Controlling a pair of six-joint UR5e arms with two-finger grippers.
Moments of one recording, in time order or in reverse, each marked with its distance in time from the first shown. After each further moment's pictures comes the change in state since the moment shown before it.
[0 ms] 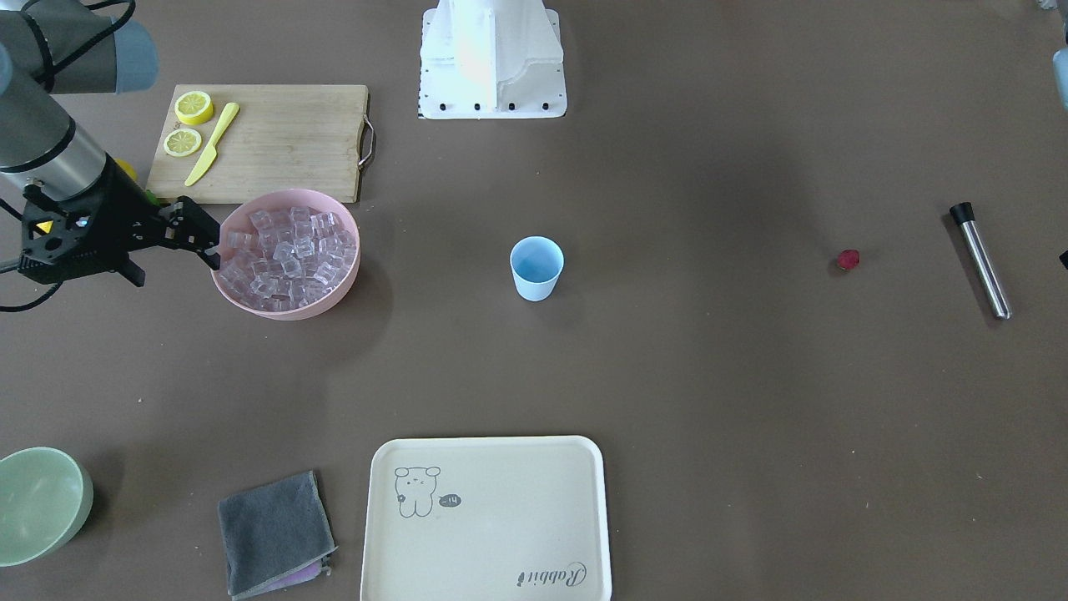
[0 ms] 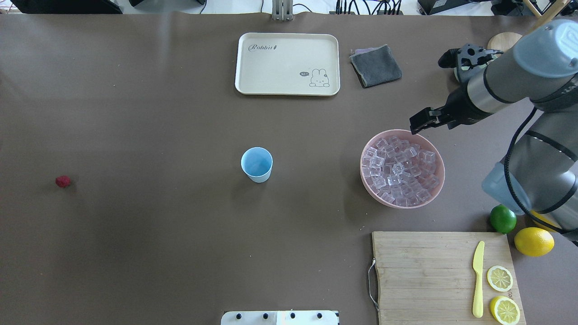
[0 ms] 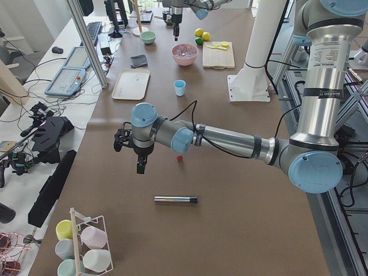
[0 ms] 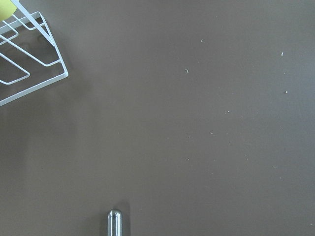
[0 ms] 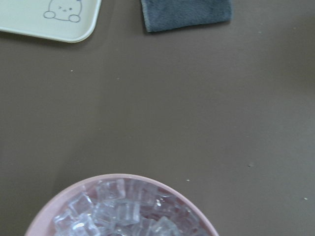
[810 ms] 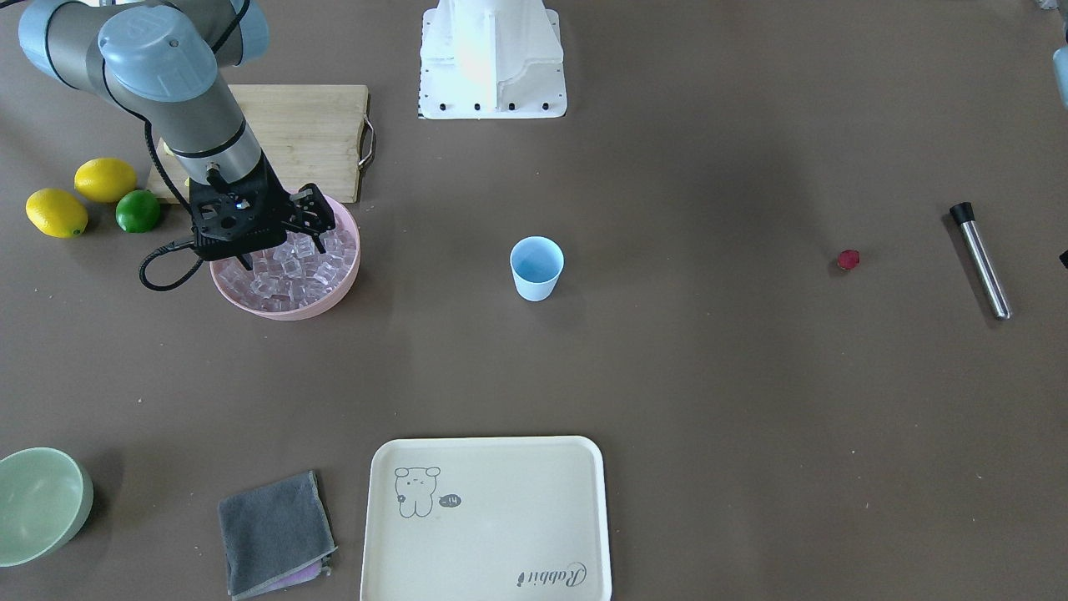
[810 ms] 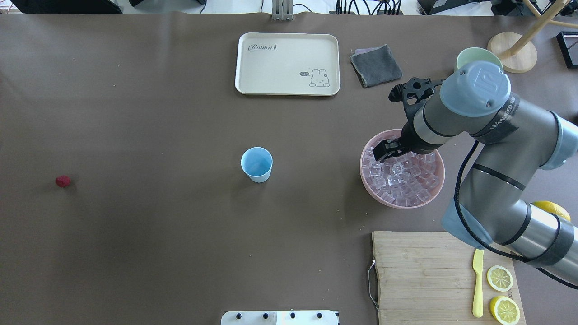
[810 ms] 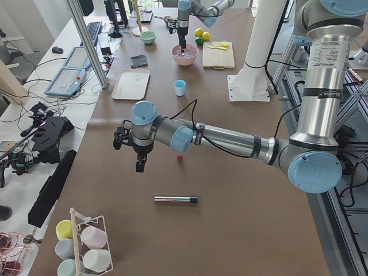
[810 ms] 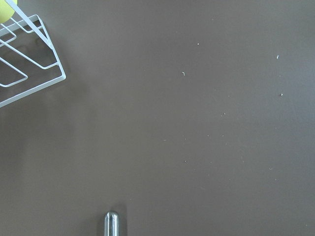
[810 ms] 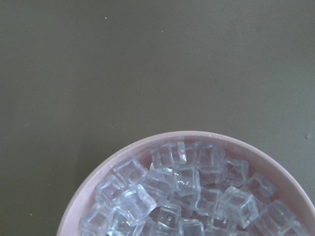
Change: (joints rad) left arm -0.002 -0.003 -0.007 -0.001 -0.002 -0.004; right arm -0.150 0.047 0.017 -0.125 -0.104 0.032
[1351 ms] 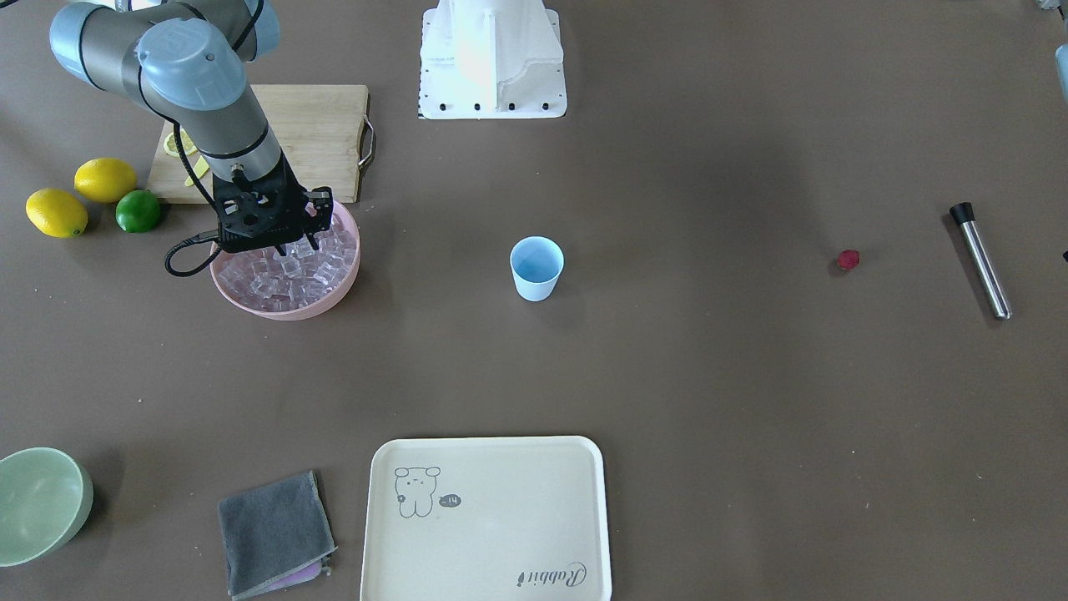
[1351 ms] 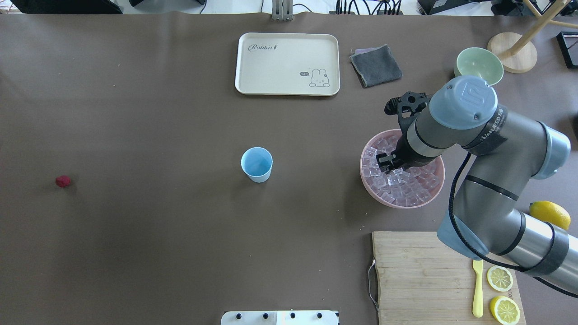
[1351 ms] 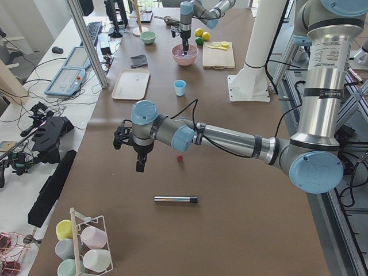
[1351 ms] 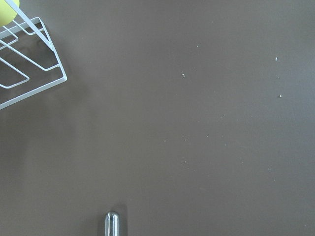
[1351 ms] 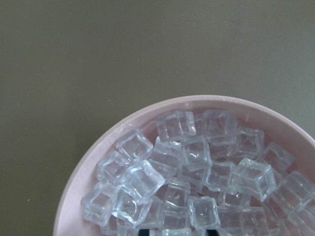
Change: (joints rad) left arm -0.005 0.003 -0.007 0.000 0.000 0.001; right arm -0.036 -0.004 0.003 -0.037 0.002 0.046
